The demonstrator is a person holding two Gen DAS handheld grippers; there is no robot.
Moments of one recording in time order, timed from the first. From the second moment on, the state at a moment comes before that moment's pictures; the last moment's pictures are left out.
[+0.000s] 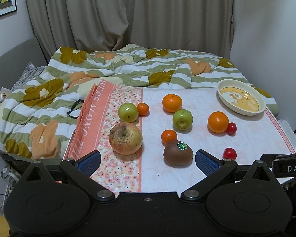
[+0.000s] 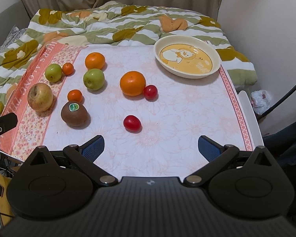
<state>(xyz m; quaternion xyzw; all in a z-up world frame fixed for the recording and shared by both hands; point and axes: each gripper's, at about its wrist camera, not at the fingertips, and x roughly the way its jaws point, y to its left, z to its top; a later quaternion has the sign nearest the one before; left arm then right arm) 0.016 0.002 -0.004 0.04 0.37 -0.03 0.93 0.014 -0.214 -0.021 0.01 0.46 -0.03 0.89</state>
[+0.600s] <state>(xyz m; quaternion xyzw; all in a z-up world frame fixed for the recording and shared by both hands) 0.018 0.005 -0.006 0.03 0.38 -0.03 0.92 0.017 -0.214 -0.024 0.01 0.46 -0.03 0.89</state>
